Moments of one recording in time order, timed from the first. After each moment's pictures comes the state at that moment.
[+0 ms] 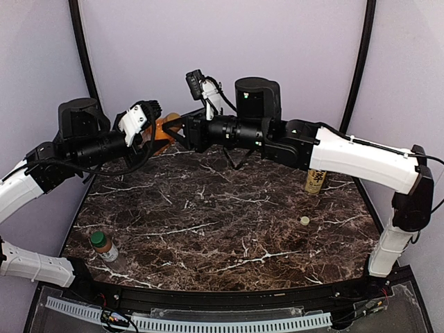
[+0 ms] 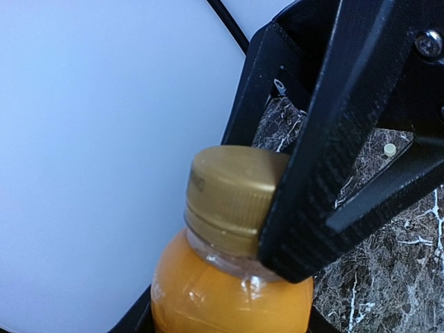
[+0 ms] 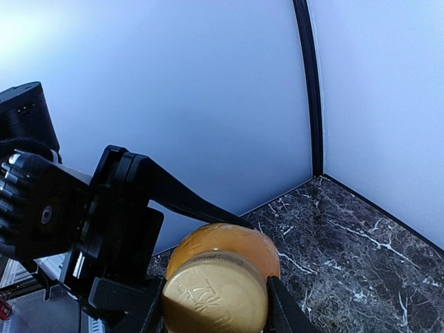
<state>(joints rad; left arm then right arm) -0.78 1.04 1.17 -0.36 -0.02 0.59 1.11 1.75 1.72 -0.04 -0.11 0.22</state>
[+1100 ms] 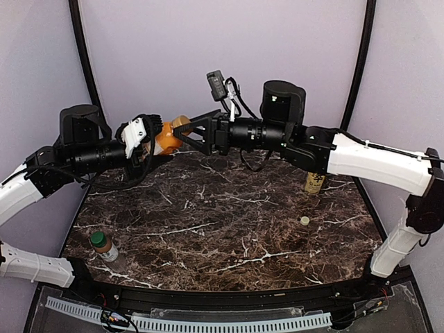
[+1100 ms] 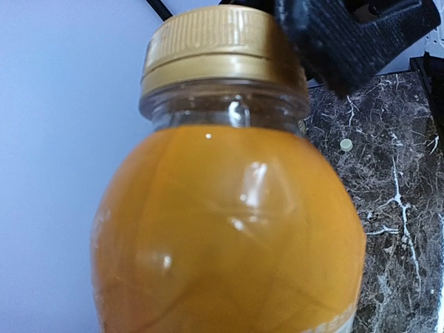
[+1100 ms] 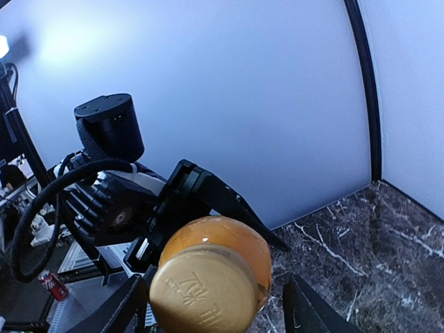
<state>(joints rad) -0.78 1.01 1.13 -0.39 0.13 0.61 1.04 1.62 1.52 0.13 -0.40 0.32</state>
